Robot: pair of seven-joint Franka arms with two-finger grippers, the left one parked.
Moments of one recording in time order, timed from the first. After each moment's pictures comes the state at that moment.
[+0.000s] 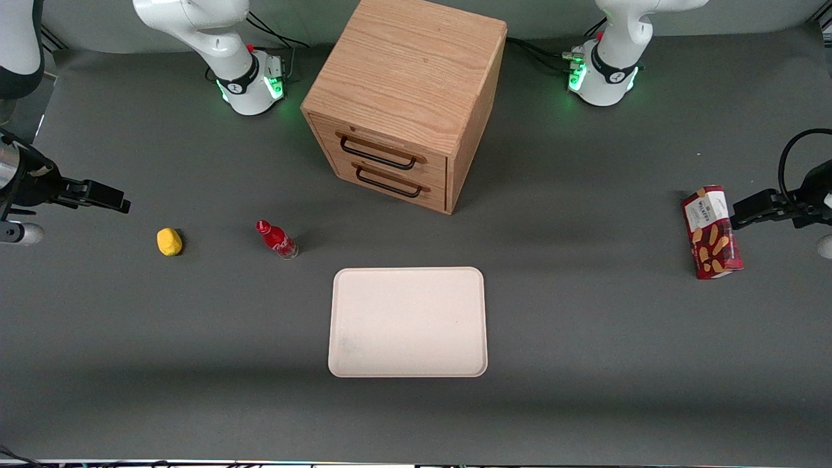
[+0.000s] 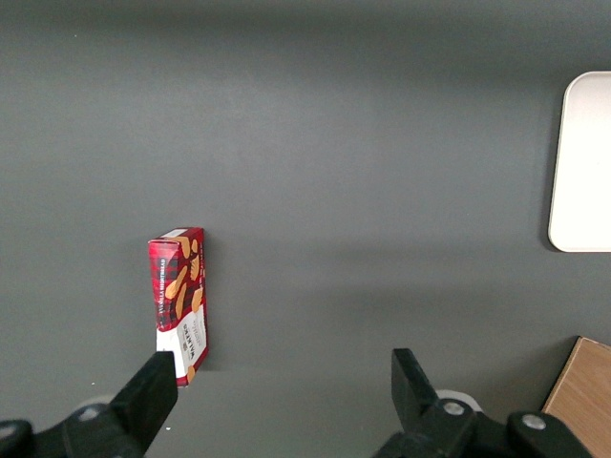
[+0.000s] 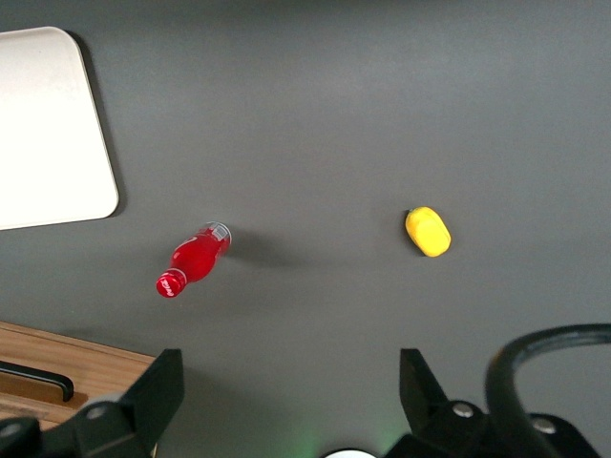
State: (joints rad) arm 0.05 0.11 -0.07 -1.51 0.02 1.49 0.11
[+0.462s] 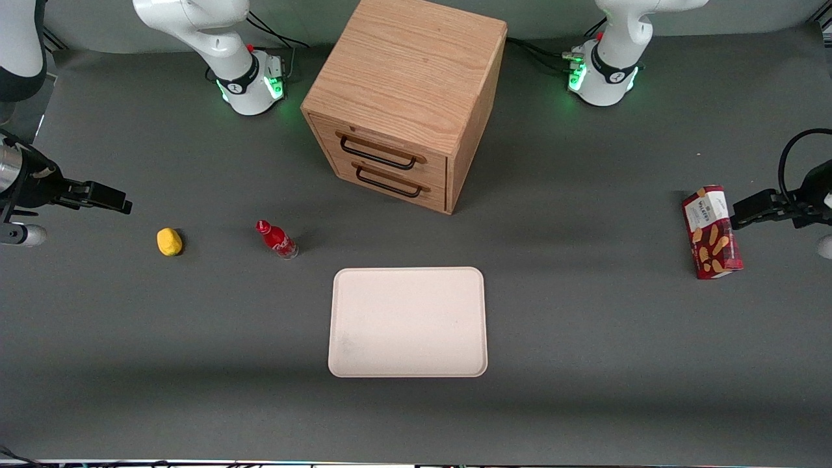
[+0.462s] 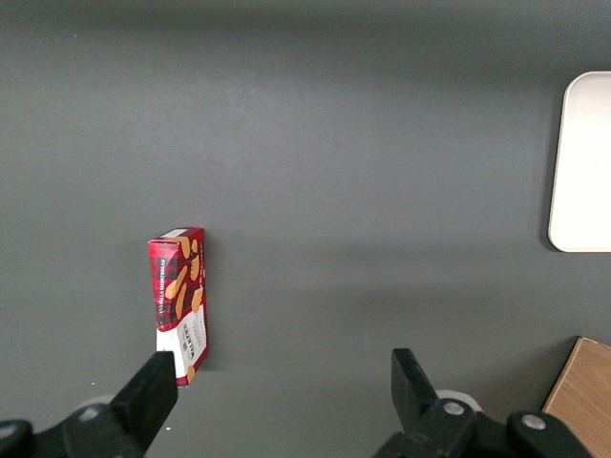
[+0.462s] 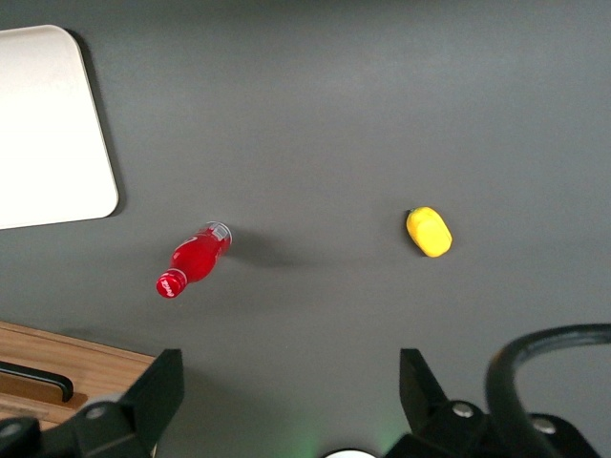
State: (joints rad) arm 0.05 0.11 -0.07 -1.51 0.02 1.49 0.11
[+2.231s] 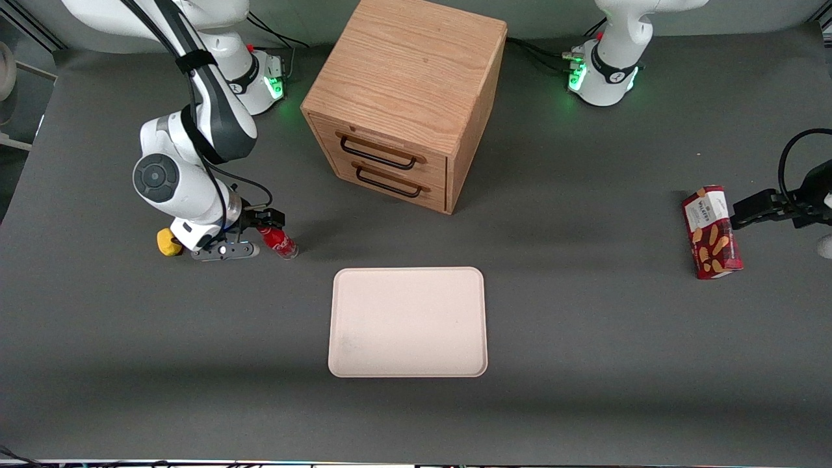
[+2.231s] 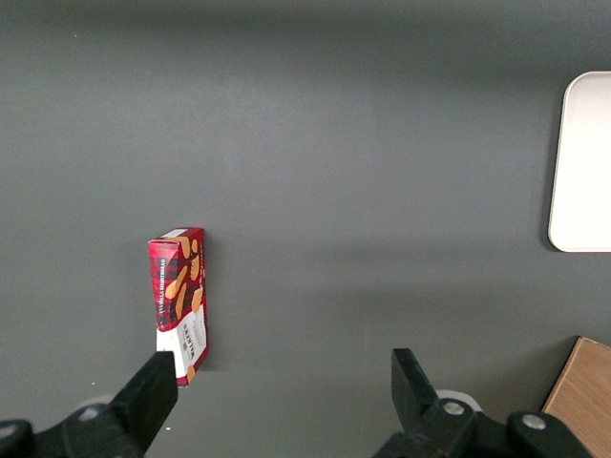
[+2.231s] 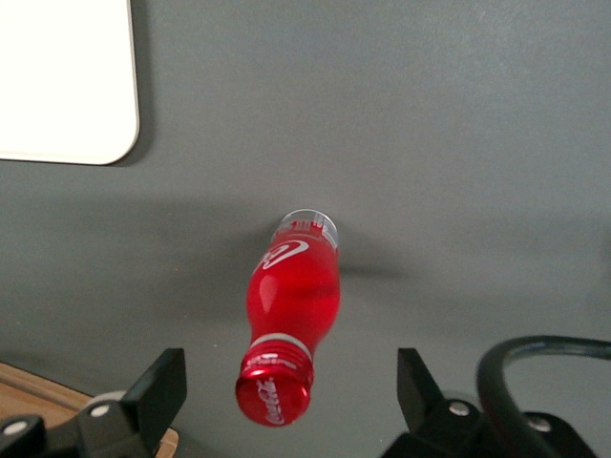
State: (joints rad) arm 0.05 0.16 0.22 -2.14 0.02 2.16 0.22
